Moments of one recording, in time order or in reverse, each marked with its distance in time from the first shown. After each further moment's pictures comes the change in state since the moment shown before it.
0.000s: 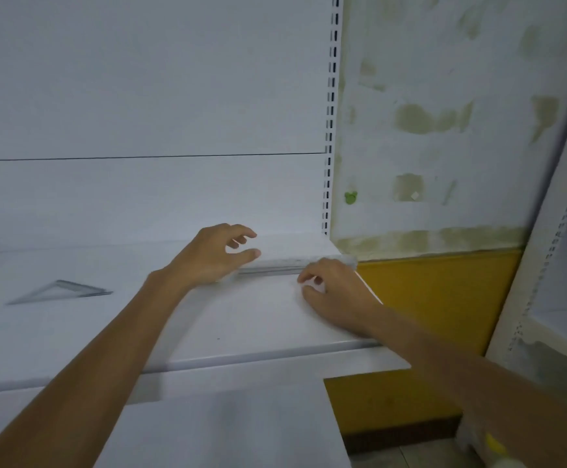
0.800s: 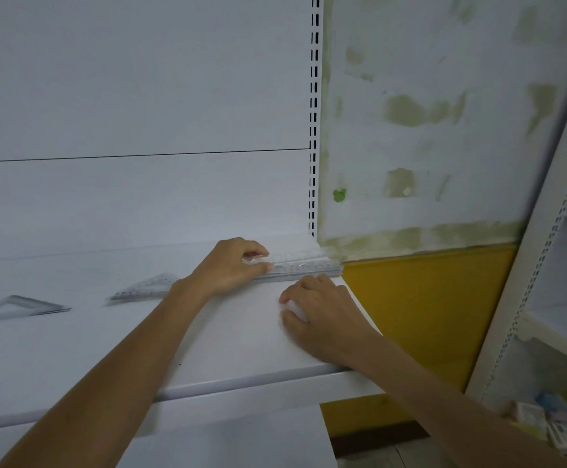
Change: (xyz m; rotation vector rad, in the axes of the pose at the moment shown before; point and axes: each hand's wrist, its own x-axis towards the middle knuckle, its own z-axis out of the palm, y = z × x) left_hand 0.047 0.002 0.059 -0.015 -0.078 0.012; right_hand -0.011 0.008 0.007 -0.165 -0.040 -0.027
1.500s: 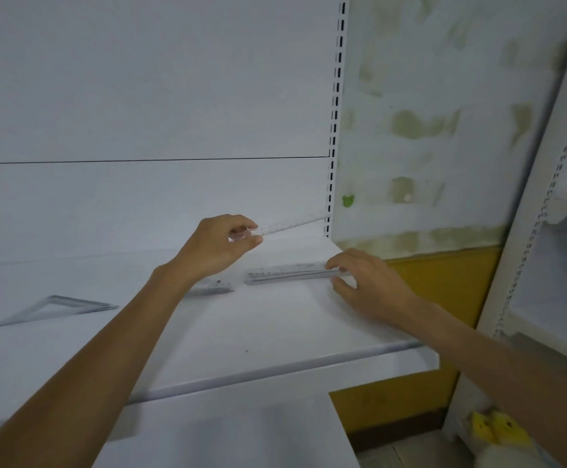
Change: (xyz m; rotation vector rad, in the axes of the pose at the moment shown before) left_hand -0.029 -0.028 -0.072 -0.133 0.167 0.070; right_hand 0.013 -0.003 -0.019 -0.088 0.168 0.040
